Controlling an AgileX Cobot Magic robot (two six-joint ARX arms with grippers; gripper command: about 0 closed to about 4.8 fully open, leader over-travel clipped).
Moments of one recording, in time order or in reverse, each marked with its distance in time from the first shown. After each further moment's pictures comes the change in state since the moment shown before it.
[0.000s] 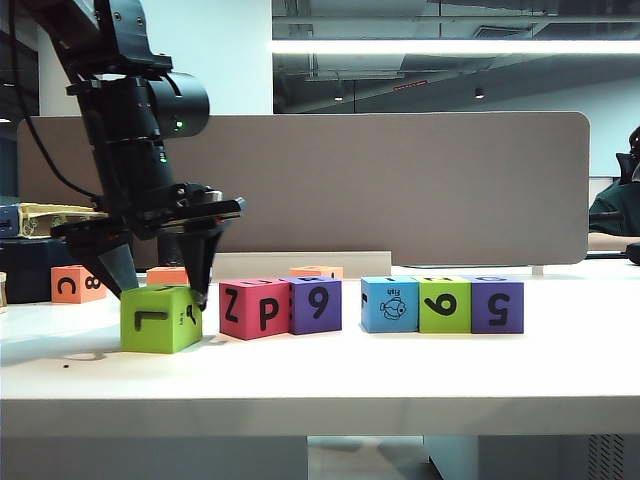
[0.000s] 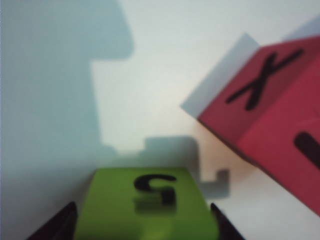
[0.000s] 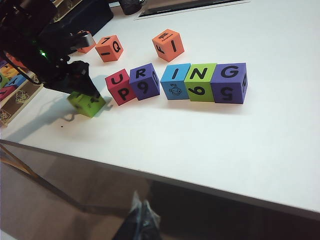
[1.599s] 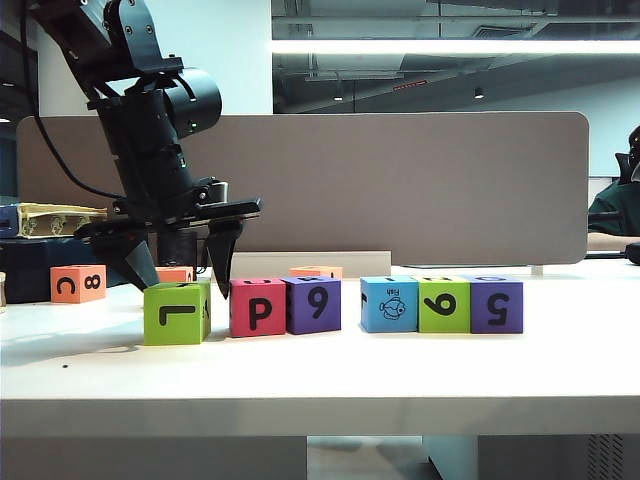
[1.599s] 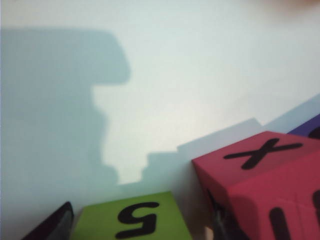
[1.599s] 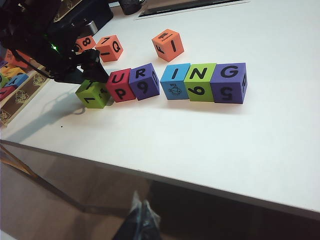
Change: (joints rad) left arm -0.011 0.023 0.000 0.176 -0.069 -0.100; right arm 0.000 0.000 0.000 0.000 0.000 0.000
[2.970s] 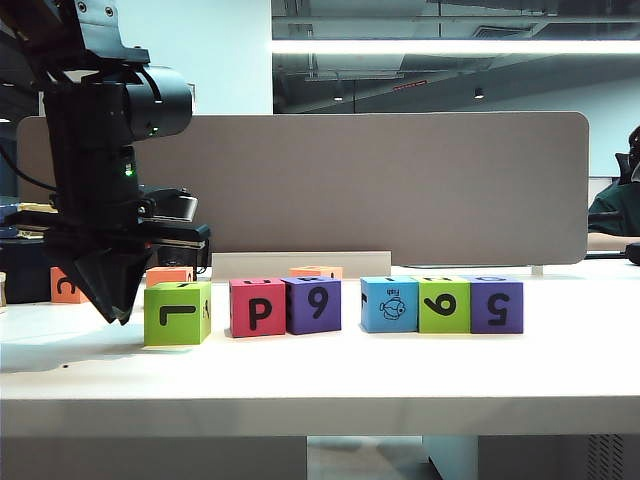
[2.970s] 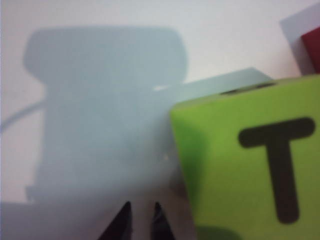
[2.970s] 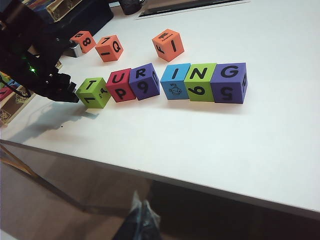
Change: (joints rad) left arm 0.001 -0.137 -0.192 -0.060 -0.161 0.174; right arm 0.000 0.000 0.000 0.000 0.000 0.000
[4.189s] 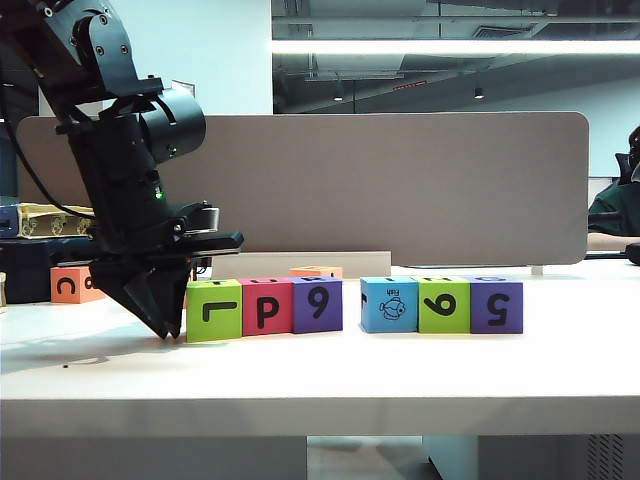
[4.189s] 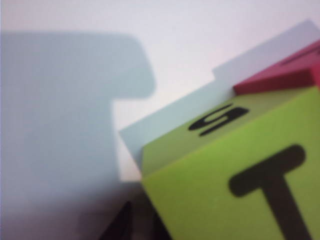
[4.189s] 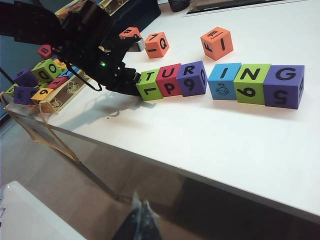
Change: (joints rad) left arm -0.002 0.085 0.004 0.174 0.144 -0.063; right arm 0.000 0.000 0.000 0.015 -0.169 0.000
